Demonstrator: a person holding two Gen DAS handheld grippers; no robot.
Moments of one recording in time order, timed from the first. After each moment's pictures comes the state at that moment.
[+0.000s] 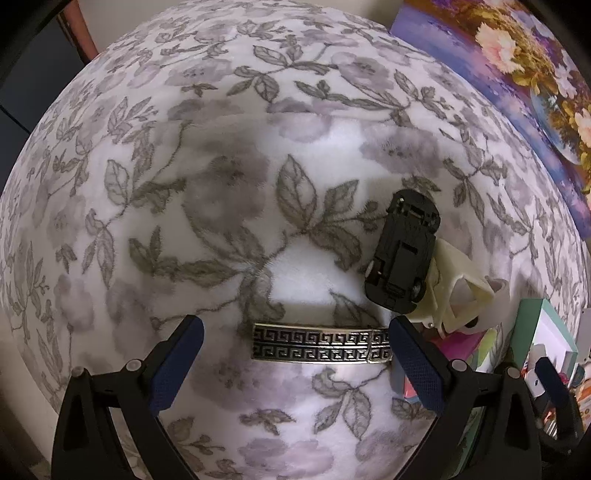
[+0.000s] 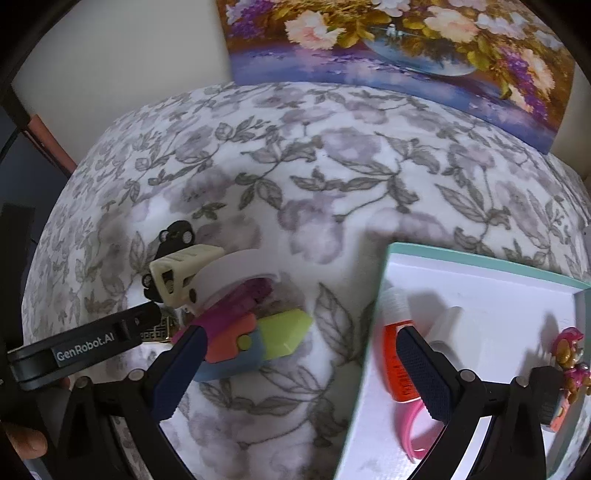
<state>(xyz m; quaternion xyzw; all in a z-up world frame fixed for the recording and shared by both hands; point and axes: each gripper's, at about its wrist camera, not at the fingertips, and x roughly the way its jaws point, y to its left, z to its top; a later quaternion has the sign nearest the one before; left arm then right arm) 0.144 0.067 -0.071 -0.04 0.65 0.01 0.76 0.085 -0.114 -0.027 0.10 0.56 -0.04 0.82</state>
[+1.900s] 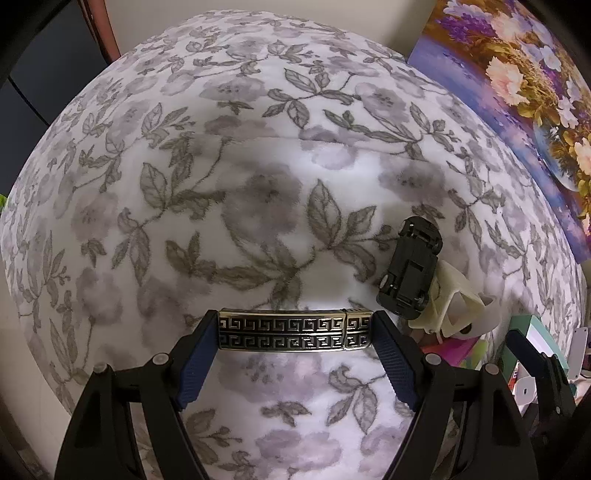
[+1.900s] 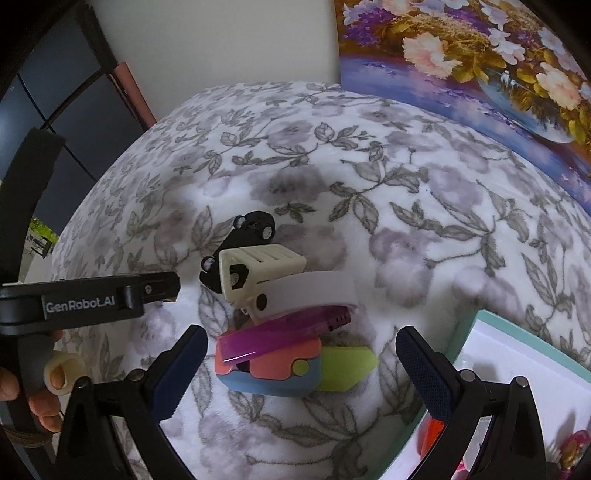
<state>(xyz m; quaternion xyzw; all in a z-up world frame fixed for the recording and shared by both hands) 0.121 0.058 -0.043 -0.08 0.63 0.03 0.77 0.100 -0.083 -0.036 0.04 0.52 0.14 0.84</state>
